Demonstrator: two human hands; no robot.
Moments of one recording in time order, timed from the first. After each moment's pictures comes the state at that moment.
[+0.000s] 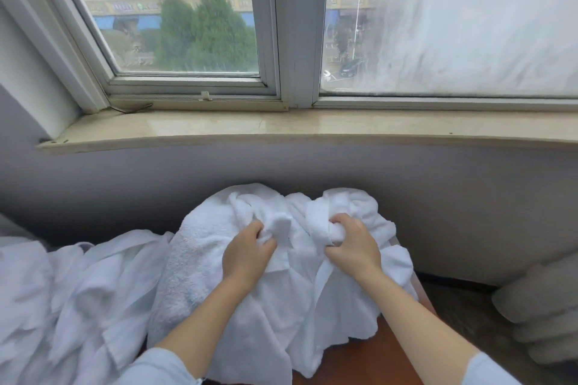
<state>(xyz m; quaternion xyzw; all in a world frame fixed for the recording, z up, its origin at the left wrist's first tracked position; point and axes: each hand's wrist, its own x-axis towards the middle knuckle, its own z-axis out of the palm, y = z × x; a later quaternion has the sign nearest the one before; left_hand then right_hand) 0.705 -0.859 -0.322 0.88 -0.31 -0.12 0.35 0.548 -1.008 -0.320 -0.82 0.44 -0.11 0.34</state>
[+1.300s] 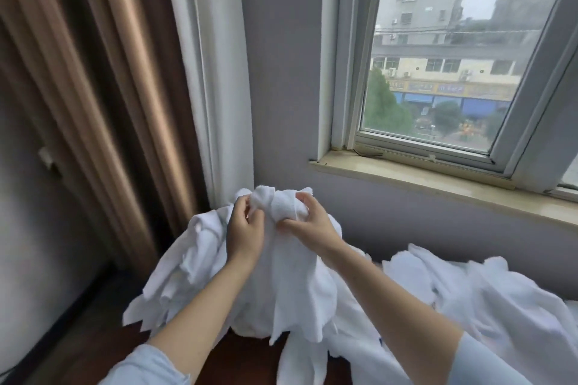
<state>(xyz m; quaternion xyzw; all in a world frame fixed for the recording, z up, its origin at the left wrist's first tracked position) 0.847 -0.450 -0.165 0.76 -0.06 0.13 0.63 0.804 -0.585 -0.149 -0.79 0.05 -0.09 0.61</state>
